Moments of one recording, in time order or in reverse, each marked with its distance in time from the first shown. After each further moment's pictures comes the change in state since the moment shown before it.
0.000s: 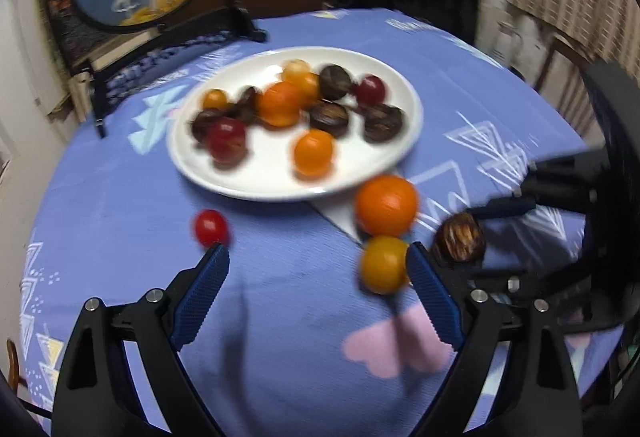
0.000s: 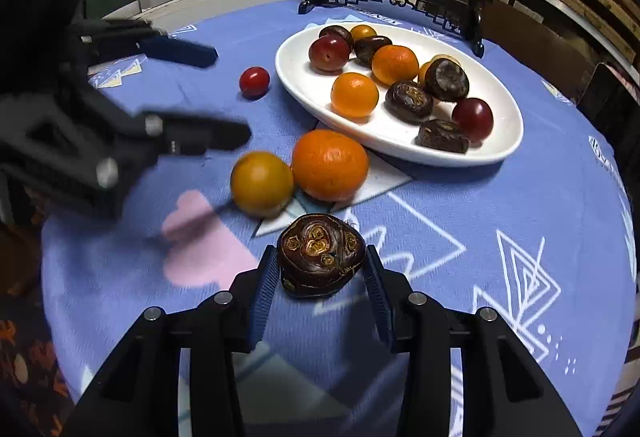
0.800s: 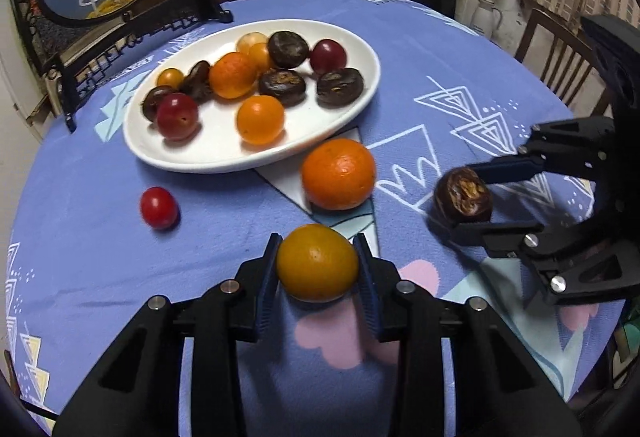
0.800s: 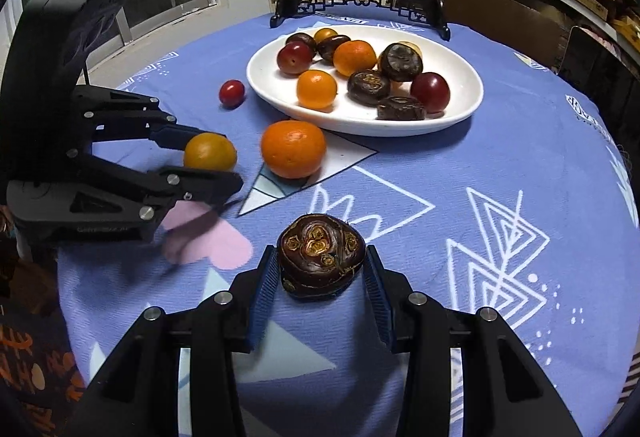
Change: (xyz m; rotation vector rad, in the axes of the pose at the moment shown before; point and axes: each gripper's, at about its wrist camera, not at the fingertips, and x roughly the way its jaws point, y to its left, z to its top) left arm 0.013 -0.017 -0.010 0.027 0.062 -0.031; right arm -0.014 -0.014 -0.014 0.130 -0.040 0.032
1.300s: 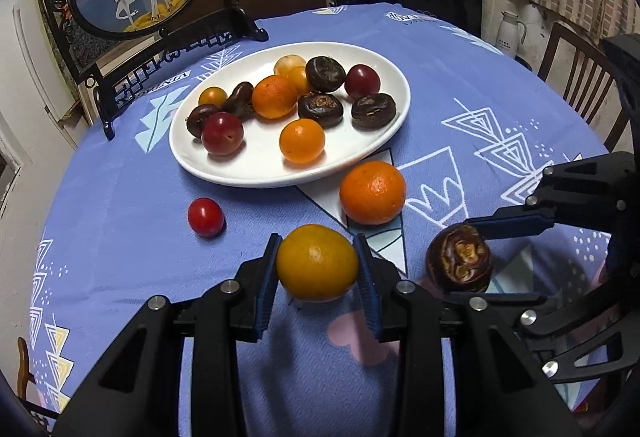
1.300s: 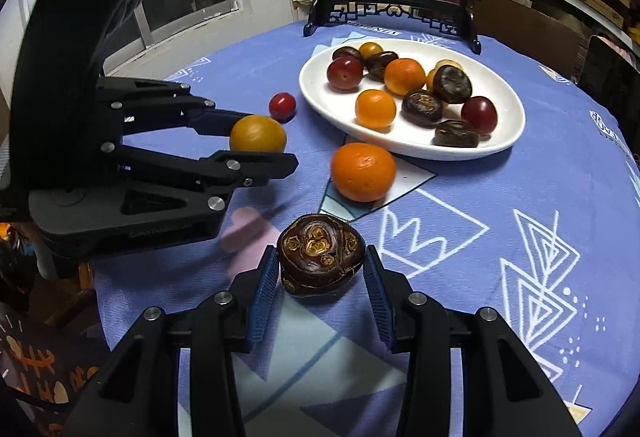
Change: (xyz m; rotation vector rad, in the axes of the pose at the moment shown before) left arm -0.019 0.007 0.002 -0.024 -0.056 0.104; right arm 0.001 0.036 0.011 -0.029 -0.008 0.059
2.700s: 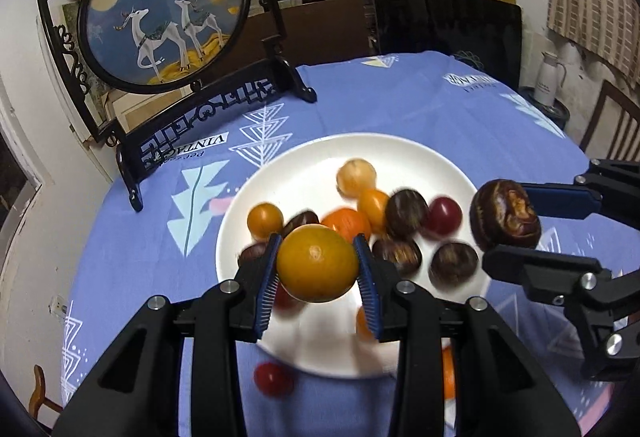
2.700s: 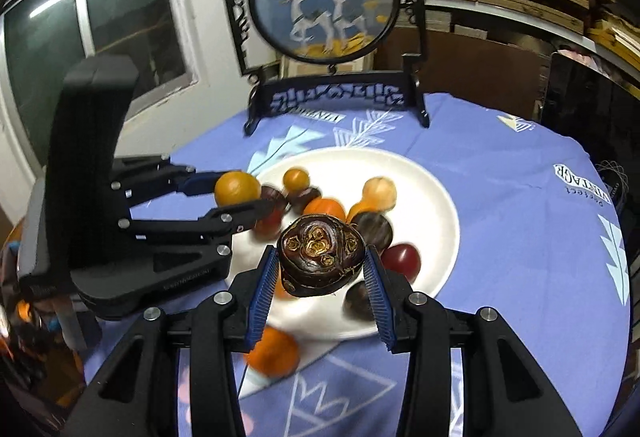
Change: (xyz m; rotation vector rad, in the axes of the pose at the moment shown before) left arm 0.028 0.046 0.116 -0.066 -0.097 0.110; right arm -0.023 -0.084 0.109 0.135 -0.221 -0.078
